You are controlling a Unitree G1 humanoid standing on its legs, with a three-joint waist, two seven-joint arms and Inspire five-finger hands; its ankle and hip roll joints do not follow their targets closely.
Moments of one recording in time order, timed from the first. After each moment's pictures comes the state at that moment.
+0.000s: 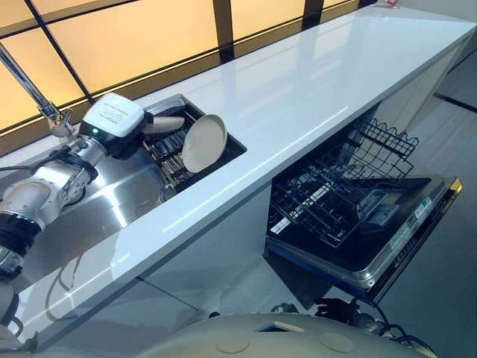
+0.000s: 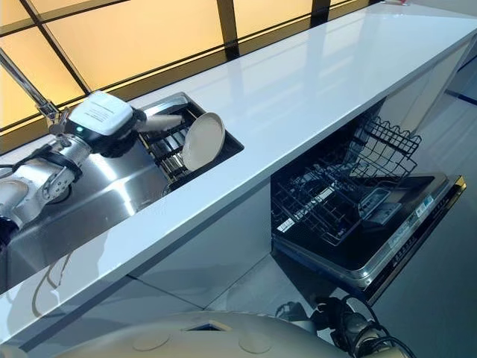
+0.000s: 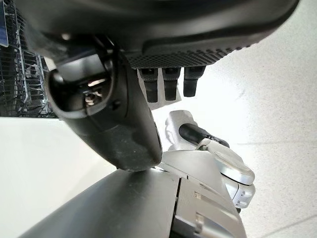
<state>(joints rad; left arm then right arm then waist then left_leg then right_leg) -0.46 1.12 -0.47 0.34 0.72 -0.20 0.32 0.04 -0.33 0.24 1.30 -0.08 -0.09 0.10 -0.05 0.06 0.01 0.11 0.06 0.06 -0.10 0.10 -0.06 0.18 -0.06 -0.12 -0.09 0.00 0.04</state>
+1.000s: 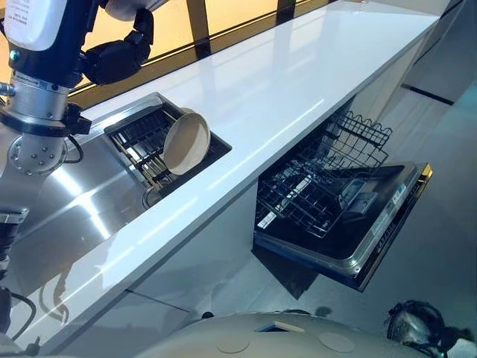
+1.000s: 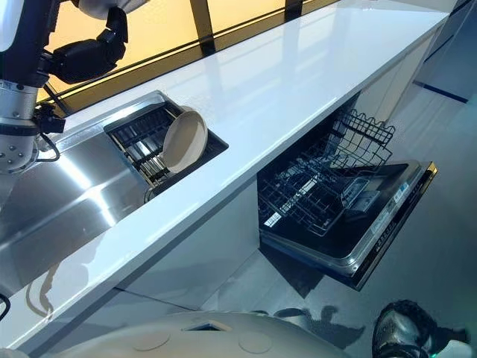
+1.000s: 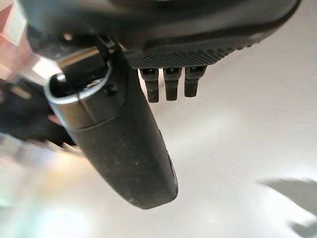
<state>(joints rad) -0.37 1.11 -0.04 -0.10 0.29 -0.29 0.41 0.14 -0.33 -0.36 0.84 0.50 -0.16 -0.96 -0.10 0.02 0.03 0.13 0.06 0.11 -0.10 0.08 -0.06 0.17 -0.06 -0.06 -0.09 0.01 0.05</state>
